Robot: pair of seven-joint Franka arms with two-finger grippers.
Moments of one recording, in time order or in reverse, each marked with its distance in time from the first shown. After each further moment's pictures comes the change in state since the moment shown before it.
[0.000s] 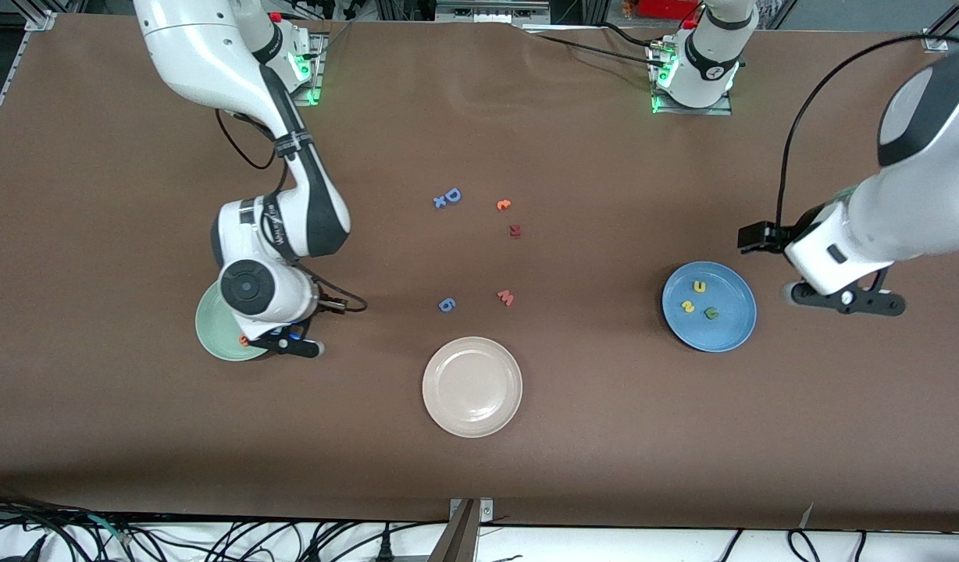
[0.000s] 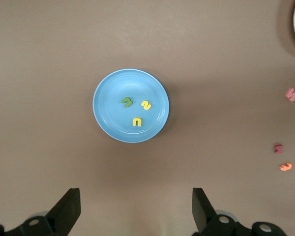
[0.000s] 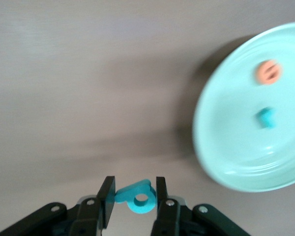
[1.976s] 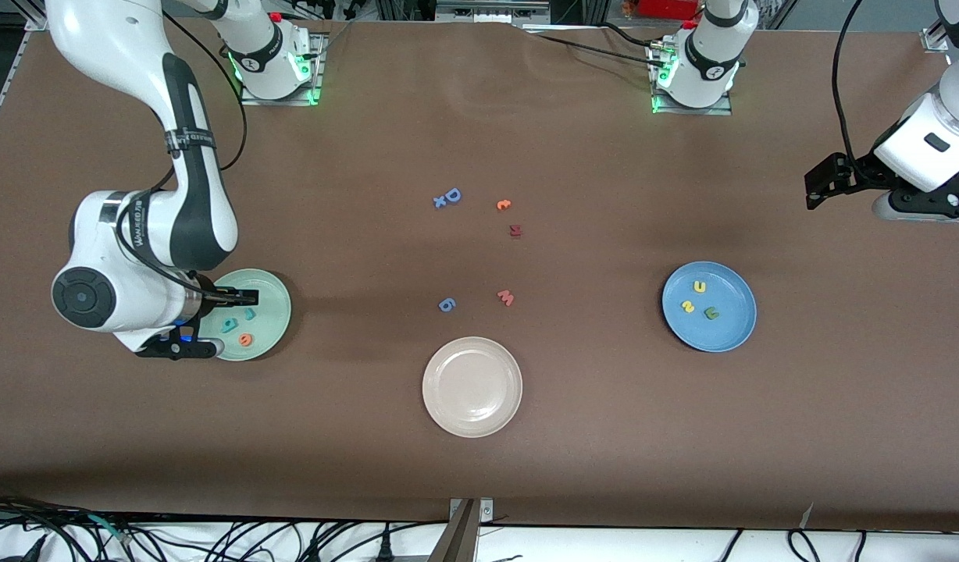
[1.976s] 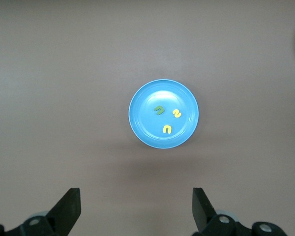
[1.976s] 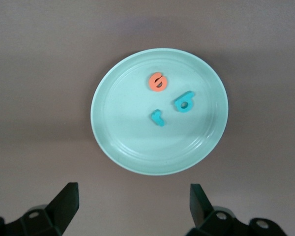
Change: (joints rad) left arm -0.449 -0.466 0.776 -0.457 -0.238 0.310 0.241; right arm -0.122 -0.101 -0.075 0.026 0.000 -0.182 -0.309
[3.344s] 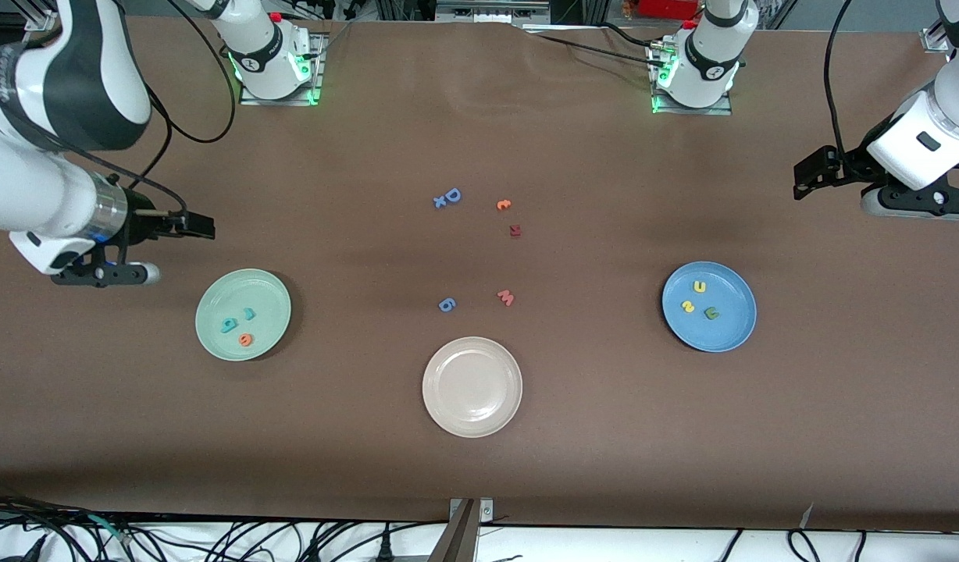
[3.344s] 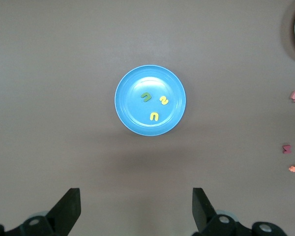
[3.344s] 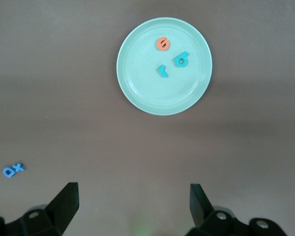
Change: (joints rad) left arm 0.002 0.000 0.001 0.001 -0.056 -0.057 0.000; right arm -0.303 -0.393 0.354 -0.147 -0.118 -0.150 0.048
